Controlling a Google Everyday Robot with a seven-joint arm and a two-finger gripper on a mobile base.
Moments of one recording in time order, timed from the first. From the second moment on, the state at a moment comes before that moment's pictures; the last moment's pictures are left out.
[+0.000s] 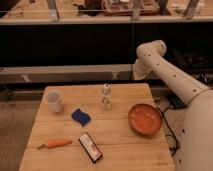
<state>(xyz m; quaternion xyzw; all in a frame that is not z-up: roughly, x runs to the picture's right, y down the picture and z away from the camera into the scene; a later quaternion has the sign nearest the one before) 0.206 -0.078 0.861 -0.17 -0.04 -0.08 0.98</state>
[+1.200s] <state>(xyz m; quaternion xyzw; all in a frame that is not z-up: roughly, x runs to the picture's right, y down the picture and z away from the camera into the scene) 0.189 -0.094 0.905 -0.17 -0.06 -0.08 0.98</state>
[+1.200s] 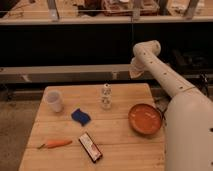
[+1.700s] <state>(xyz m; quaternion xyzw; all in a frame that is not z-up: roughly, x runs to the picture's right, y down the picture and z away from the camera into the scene) 0.176 -0.099 0.921 -0.17 -0.07 -0.08 0.98</state>
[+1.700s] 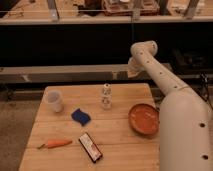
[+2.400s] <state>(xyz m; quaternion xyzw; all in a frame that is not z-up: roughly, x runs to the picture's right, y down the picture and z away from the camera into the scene) 0.144 -0.093 0.937 -0.18 -0.11 -0.09 0.97</state>
